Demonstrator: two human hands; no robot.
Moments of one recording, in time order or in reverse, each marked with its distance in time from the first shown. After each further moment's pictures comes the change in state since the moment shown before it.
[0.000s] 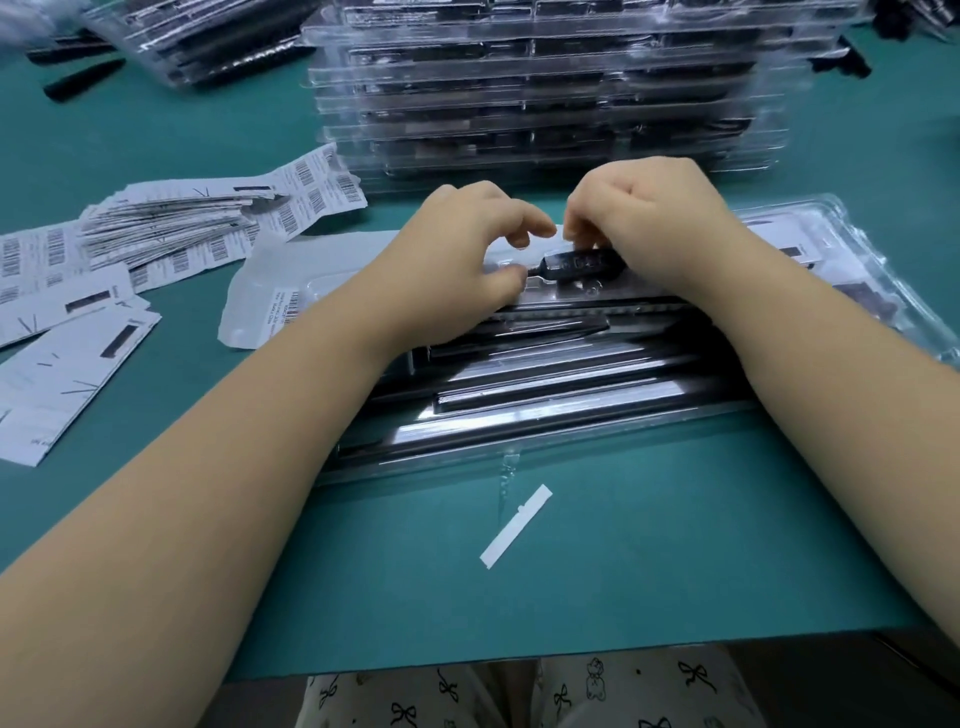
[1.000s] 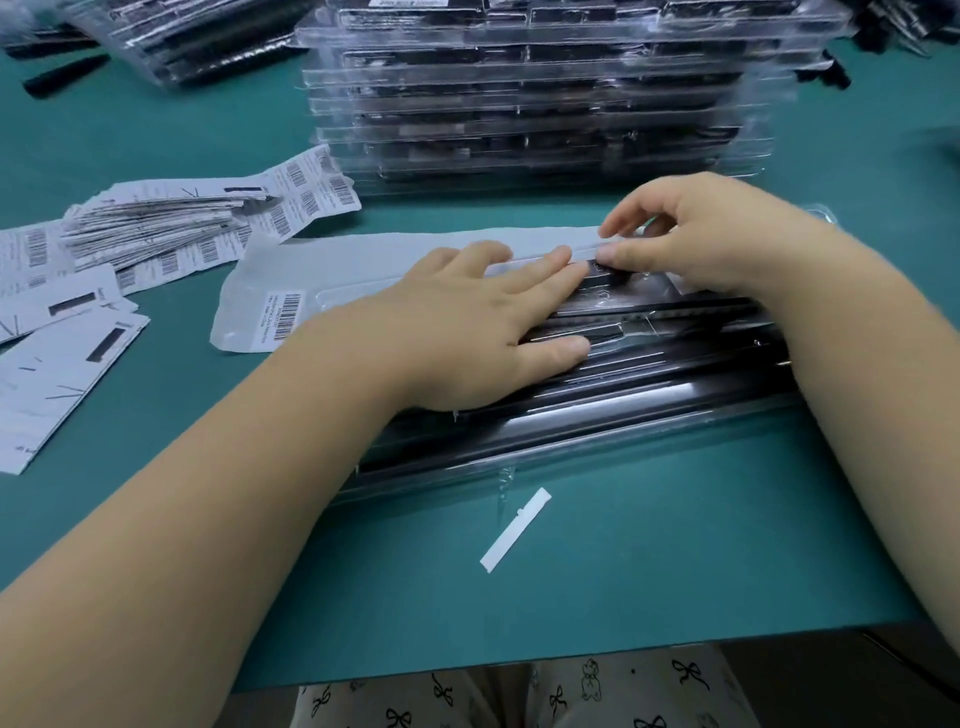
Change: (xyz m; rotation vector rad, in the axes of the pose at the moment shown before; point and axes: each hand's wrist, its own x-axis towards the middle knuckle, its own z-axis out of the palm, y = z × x) left_hand -0.018 0.017 0.001 0.425 -0.451 0.021; right_hand -0.007 0.021 -0.031 -0.171 -0.183 0.124
